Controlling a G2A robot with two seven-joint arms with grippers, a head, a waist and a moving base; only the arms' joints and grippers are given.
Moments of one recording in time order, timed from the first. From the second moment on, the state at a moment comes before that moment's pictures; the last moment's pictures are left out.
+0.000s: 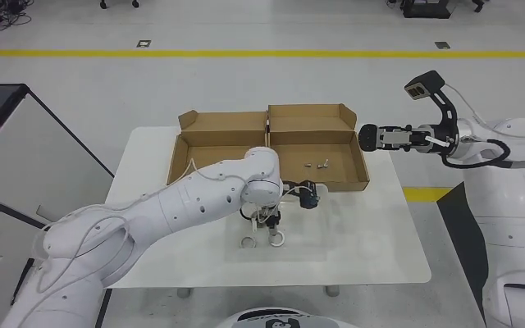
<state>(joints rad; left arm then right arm) 0.49 -1.31 -0.17 -1.45 0.58 -0.46 -1.36 -1.05 -0.93 1.52 -1.48 0.55 -0.28 1.54</state>
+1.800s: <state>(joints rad) 0.61 -1.34 -0.17 -1.45 0.73 -0.47 -1.35 -1.05 -0.93 1.52 -1.48 0.55 -0.28 1.54</state>
